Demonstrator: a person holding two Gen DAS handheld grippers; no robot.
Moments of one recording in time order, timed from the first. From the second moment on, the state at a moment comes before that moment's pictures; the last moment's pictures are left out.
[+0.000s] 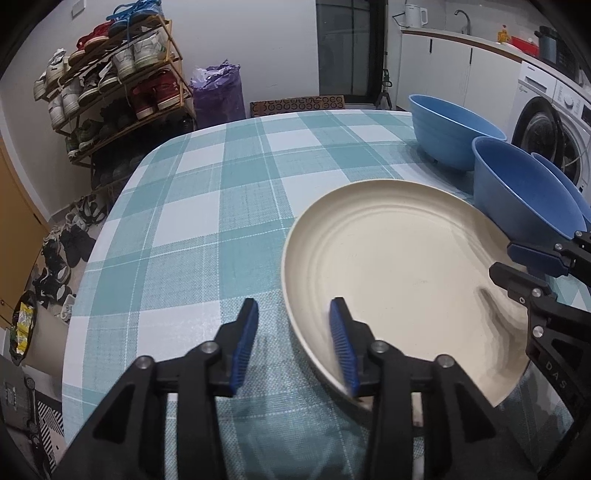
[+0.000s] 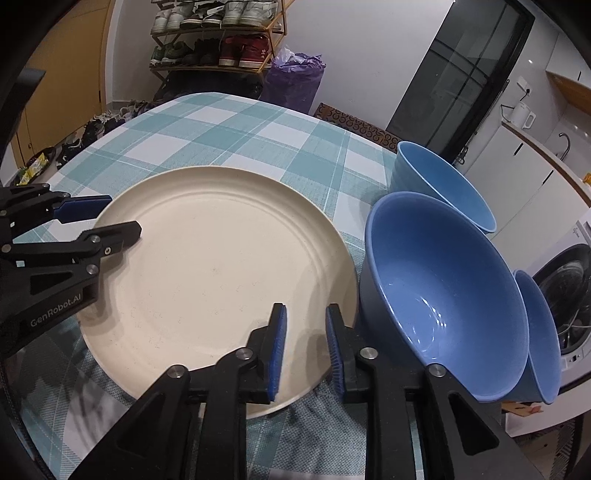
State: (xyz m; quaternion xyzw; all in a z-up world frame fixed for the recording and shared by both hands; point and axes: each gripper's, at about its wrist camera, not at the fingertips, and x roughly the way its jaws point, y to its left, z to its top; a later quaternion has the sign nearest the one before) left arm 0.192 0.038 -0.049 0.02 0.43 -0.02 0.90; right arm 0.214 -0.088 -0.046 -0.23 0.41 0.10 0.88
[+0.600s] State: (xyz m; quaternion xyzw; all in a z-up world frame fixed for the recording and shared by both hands) left arm 0.167 0.051 -0.017 0.00 0.40 -0.01 0.92; right arm 0.198 -0.083 -0.017 -0.19 0.37 0.17 0.89
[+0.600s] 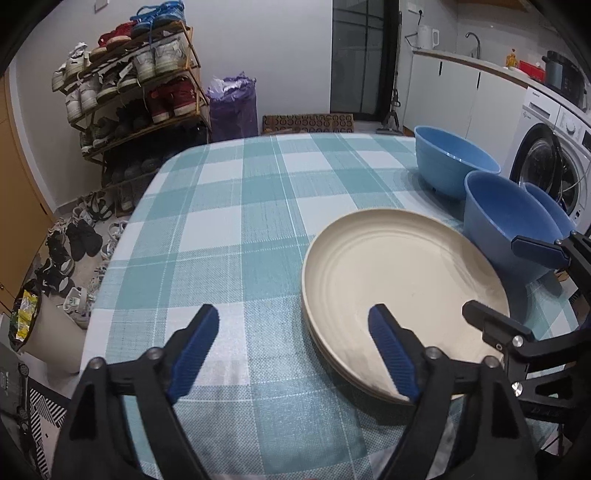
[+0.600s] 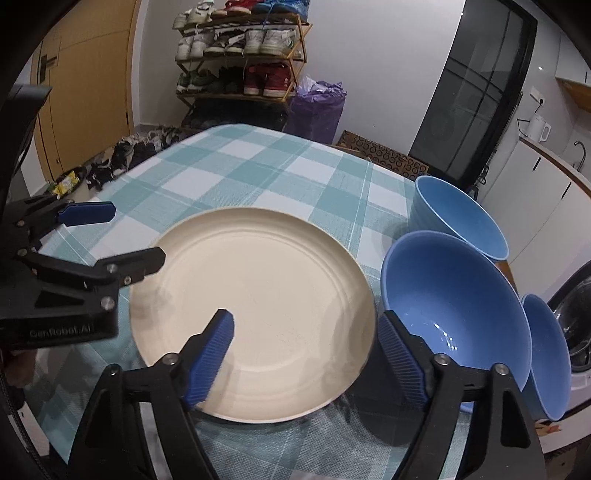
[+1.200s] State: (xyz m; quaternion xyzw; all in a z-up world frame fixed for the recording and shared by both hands) left arm 0.154 0.053 0.017 -0.03 0.37 -0.01 0.93; right arm 0.190 -0.103 0.029 -0.15 0.33 0.17 0.92
